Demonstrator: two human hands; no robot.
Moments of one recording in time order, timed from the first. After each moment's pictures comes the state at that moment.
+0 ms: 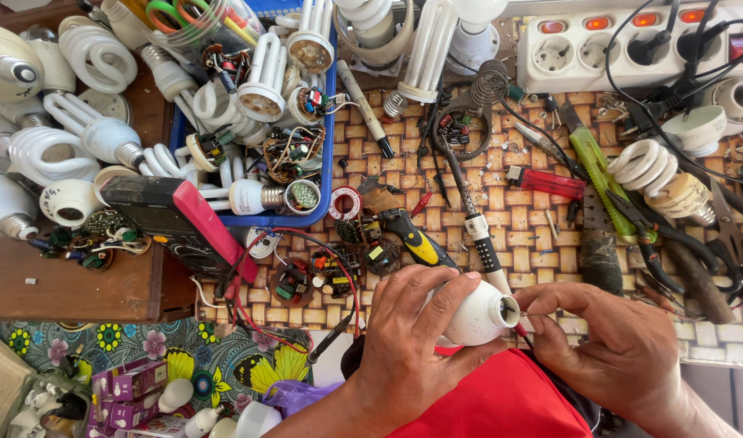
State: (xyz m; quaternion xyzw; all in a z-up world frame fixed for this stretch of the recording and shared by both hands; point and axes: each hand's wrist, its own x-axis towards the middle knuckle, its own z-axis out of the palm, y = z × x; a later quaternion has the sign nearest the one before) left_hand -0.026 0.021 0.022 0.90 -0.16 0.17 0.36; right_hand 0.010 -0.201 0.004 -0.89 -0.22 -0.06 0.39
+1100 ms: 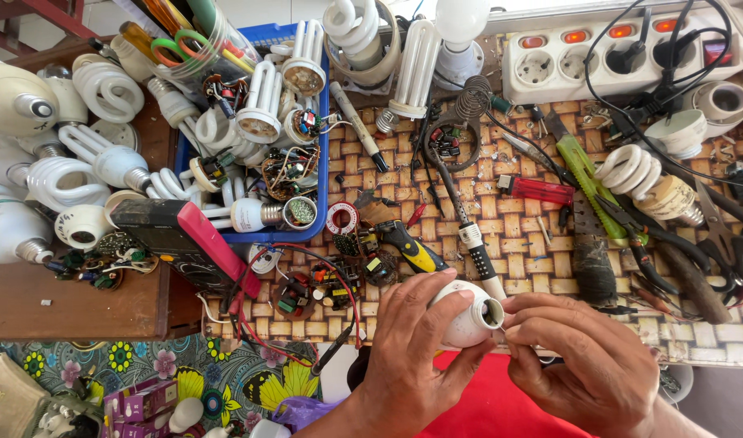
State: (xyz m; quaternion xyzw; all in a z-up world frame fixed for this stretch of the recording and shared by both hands) left_hand -0.028 0.010 0.024 0.89 -0.17 0.19 0.39; right_hand 0.009 -0.178 0.023 -0.80 -0.34 -0.21 0.46
